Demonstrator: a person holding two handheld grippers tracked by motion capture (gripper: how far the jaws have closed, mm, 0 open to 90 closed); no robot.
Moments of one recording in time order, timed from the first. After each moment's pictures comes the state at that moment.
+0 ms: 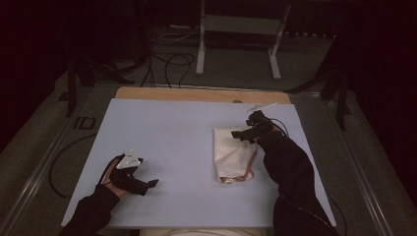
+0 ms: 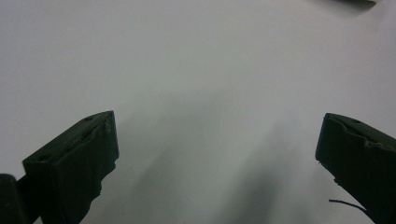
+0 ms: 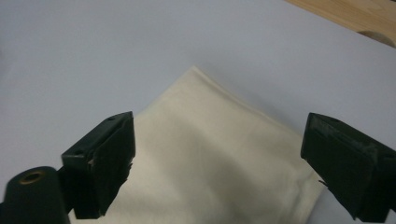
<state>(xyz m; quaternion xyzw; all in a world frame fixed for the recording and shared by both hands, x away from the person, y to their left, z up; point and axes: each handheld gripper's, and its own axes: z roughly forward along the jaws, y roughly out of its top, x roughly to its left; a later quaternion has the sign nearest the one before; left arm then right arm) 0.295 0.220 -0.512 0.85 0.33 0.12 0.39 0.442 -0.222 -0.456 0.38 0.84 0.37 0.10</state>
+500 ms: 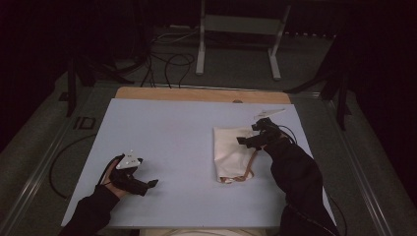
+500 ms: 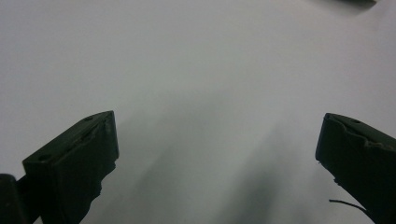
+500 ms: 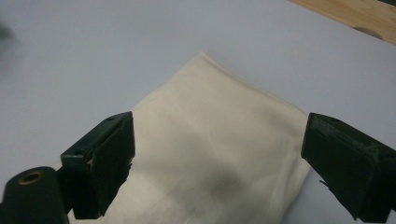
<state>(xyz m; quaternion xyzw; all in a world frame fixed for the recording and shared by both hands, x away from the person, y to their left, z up) 0.294 0.221 -0.511 0.85 0.33 0.12 0.39 0.413 -0.238 -0.453 0.37 0.84 0.38 0.11</state>
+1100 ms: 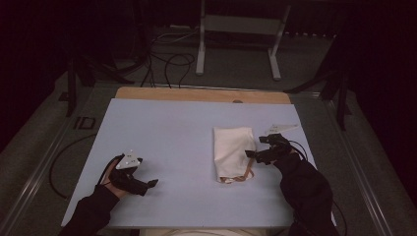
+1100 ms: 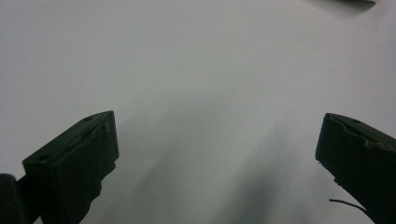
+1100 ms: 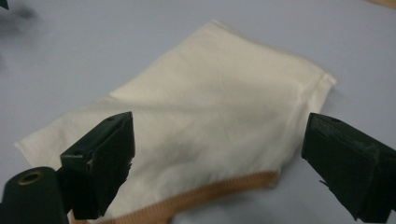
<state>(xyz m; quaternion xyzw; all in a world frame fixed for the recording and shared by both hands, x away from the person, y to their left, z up) 0.293 0.221 -0.511 0.85 0.33 0.12 0.39 0.372 -0.268 -0.472 0.36 0.83 0.41 0.10</state>
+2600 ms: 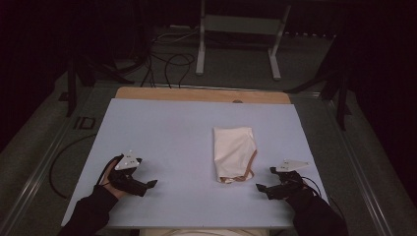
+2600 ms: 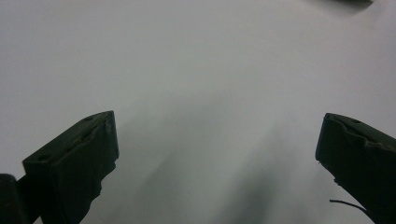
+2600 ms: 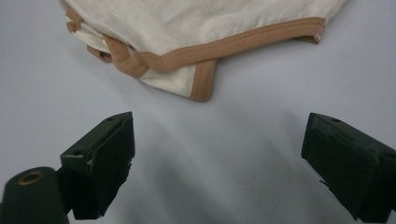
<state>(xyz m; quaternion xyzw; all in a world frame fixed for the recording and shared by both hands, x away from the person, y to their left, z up) 0.291 0.222 -0.508 0.85 0.32 0.12 0.39 0.285 -0.297 -0.517 0.36 0.84 0.38 0.11</state>
